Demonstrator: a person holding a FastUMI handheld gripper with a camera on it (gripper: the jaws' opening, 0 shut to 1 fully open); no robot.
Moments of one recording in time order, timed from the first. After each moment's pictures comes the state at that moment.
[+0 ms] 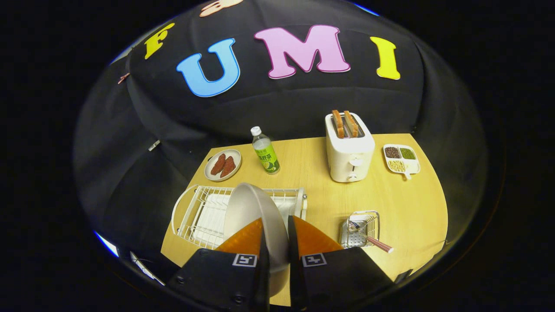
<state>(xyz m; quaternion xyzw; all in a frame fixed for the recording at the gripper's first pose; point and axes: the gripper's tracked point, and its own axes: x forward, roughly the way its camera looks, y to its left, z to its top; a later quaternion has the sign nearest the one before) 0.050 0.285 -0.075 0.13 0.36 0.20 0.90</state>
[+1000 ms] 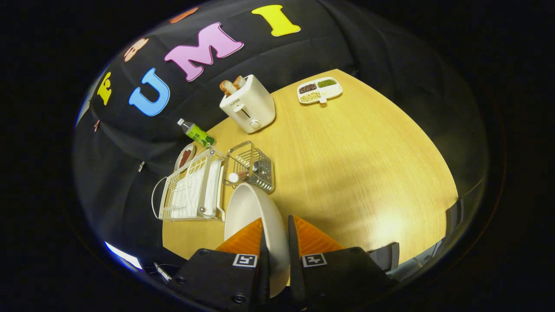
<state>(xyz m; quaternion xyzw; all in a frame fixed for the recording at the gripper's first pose) -0.018 0.064 -0.255 0.26 0.44 0.14 0.85</state>
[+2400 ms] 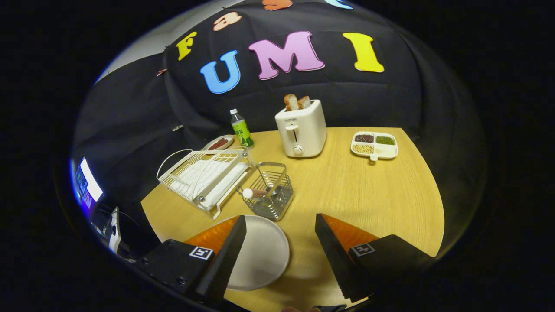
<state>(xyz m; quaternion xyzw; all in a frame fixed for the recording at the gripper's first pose) 0.034 0.088 -0.221 0.09 0.25 0.34 0.90</state>
